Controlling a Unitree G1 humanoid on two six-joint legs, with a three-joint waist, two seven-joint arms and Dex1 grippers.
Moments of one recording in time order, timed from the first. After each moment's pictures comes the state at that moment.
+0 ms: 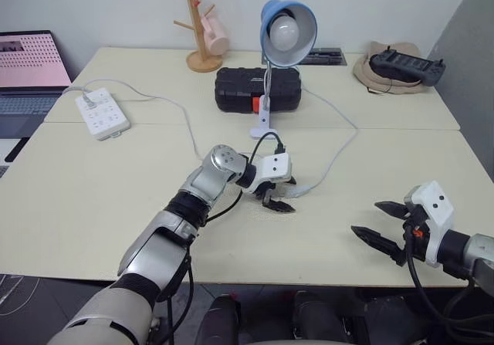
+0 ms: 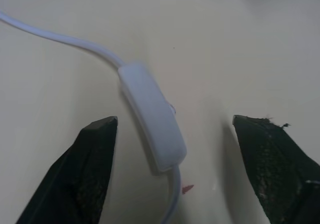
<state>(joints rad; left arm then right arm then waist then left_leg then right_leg) -0.91 0.26 -0.45 0.68 0.06 0.00 -1.27 0.23 -0.81 -0.41 -0.77 0.73 0.97 0.58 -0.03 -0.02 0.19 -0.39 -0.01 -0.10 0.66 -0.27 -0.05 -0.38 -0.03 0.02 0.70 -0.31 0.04</state>
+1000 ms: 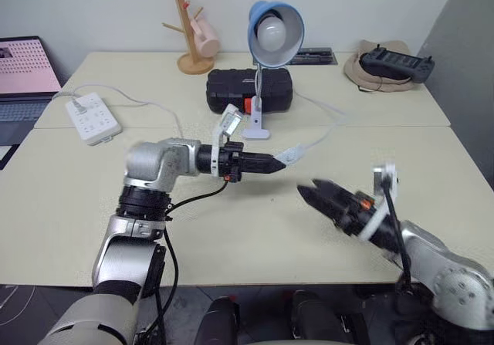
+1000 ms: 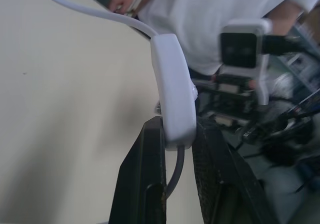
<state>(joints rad) -0.82 0.39 0.01 0.20 -0.59 1.21 -1.29 -0.12 -0.24 -0.24 -0.59 1.31 0.97 0.15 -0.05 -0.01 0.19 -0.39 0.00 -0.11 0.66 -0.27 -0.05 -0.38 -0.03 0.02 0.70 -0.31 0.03</state>
